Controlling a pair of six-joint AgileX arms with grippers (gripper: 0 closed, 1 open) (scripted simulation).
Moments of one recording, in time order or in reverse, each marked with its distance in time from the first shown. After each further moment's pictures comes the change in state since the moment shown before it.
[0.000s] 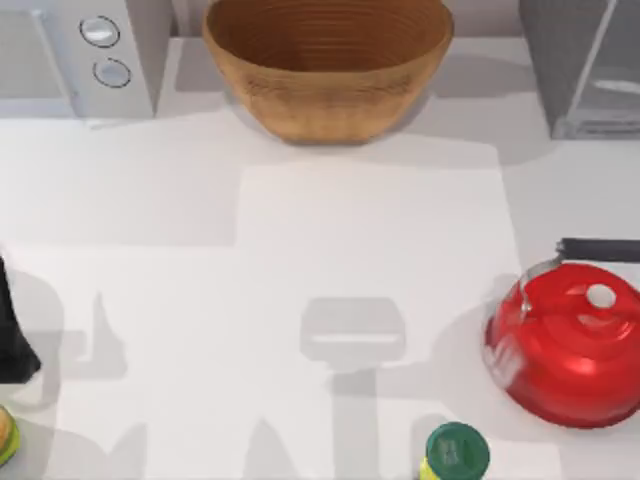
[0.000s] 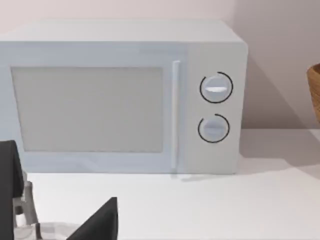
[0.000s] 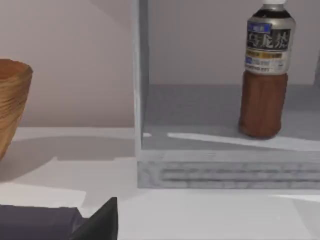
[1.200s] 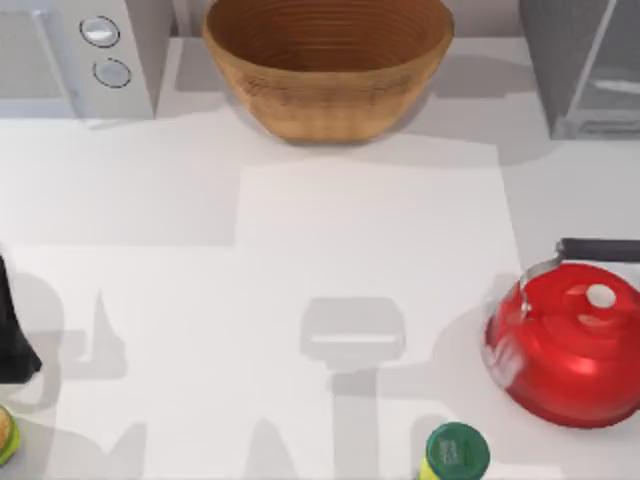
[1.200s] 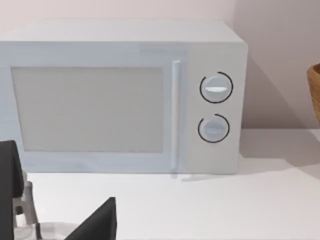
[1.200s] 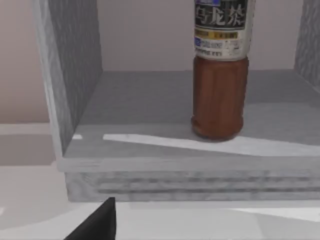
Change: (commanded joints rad) left arm 0.000 0.000 0.000 0.000 0.000 0.000; right arm -0.402 1.356 0.126 1.193 -0.379 0.012
